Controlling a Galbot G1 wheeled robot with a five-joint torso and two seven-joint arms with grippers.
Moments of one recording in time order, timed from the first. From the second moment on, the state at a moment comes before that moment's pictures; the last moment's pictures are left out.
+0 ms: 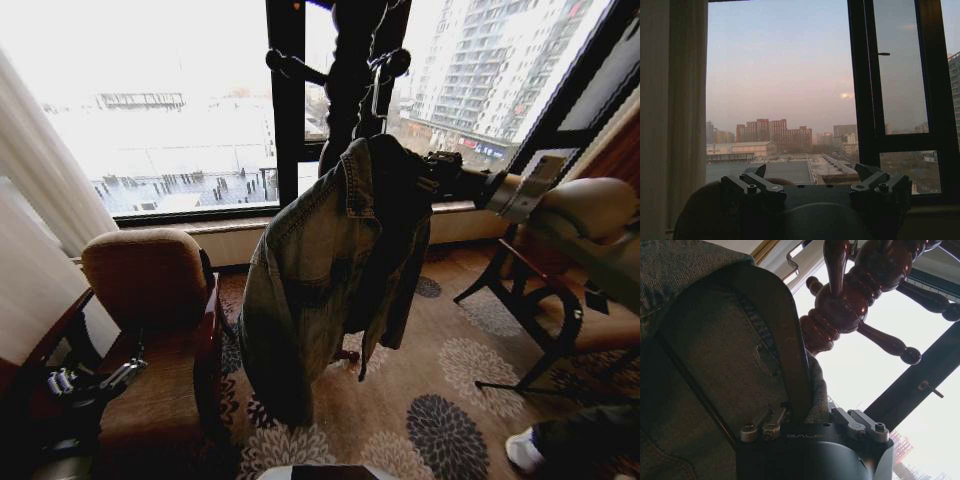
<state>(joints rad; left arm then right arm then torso) 2.16 -1.34 -1.05 -2.35 -0.55 -0.41 0.03 0.07 0.23 -0.36 1.86 0.82 0.07 -0.40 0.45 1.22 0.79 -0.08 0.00</state>
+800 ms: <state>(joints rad) 2.16 -1.34 -1.05 -2.35 -0.55 -0.41 0.03 0.10 0.23 -0.38 1.87 0.84 0.04 -0.40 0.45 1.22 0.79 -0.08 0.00</state>
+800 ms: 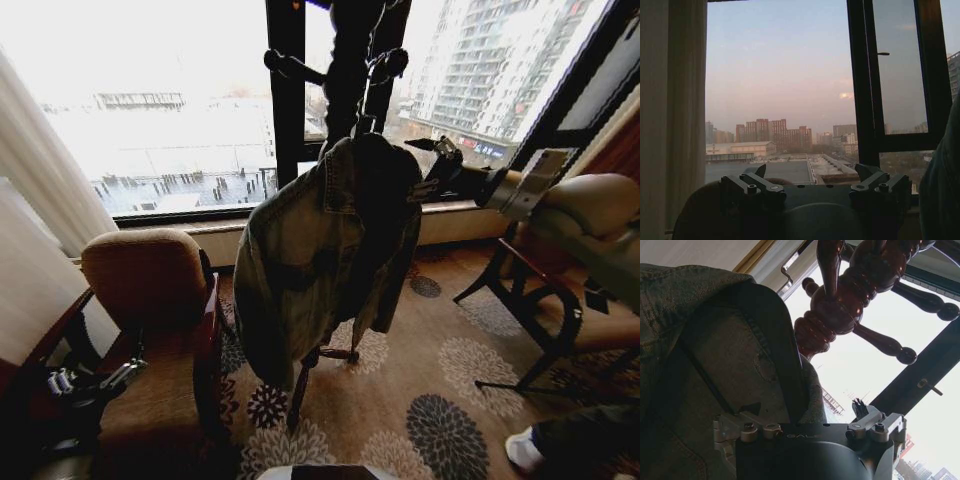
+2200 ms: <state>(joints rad) 2.16 -1.34 -1.05 -2.35 -0.55 -0.41 0.03 0.05 0.22 -0.35 2.04 0.90 -0.07 -0.27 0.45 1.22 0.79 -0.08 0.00</state>
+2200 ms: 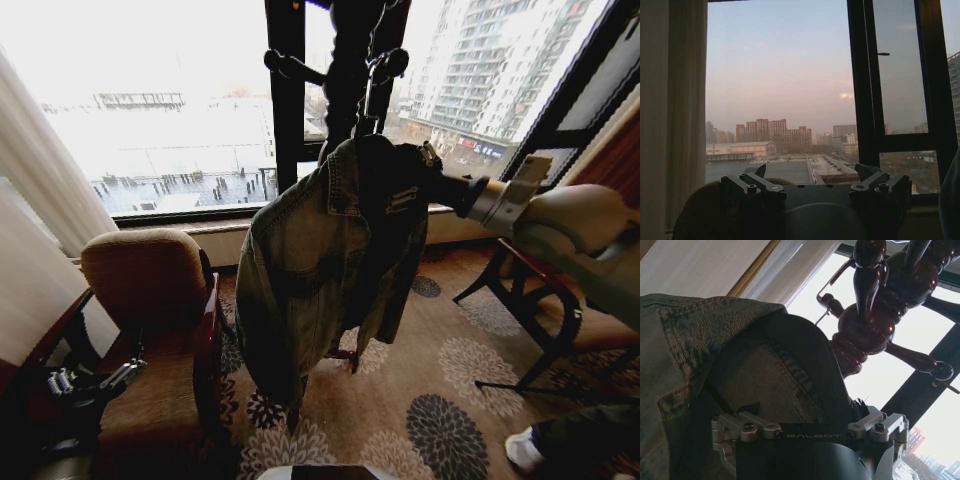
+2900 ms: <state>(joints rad) 2.16 -1.34 -1.05 -2.35 -0.55 -0.41 0.03 0.00 0.11 -0.30 2.09 0.93 -0.05 -0.26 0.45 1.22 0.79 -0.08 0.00</state>
